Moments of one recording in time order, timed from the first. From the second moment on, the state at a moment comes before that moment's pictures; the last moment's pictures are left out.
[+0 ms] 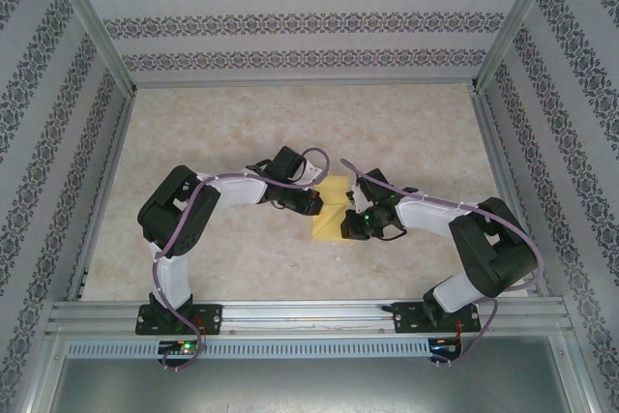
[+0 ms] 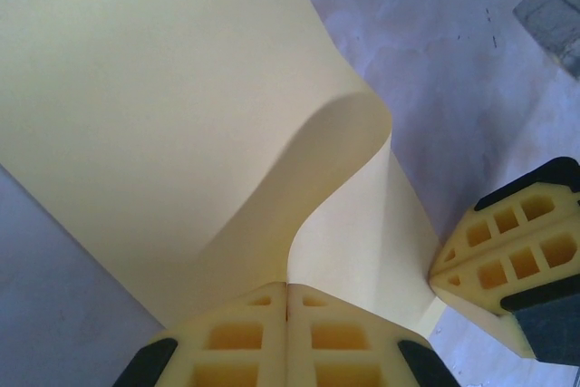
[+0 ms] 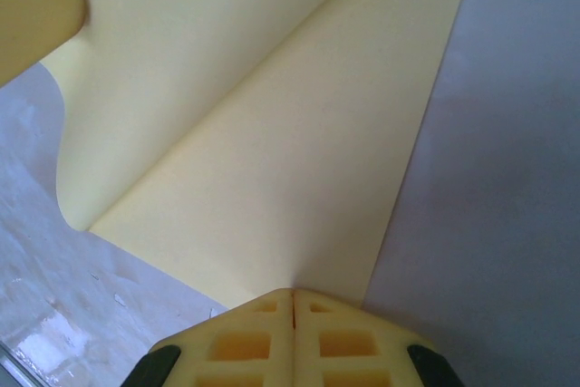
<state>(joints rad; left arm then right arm) -0.60 1.93 1.11 -0.19 0.56 -0.23 0.50 1.53 0.67 -0.37 -0.46 0.49</state>
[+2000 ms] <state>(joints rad) -0.60 1.97 1.11 -0.19 0.54 -0.21 0.49 1.58 0.60 0.07 -0.58 0.78</state>
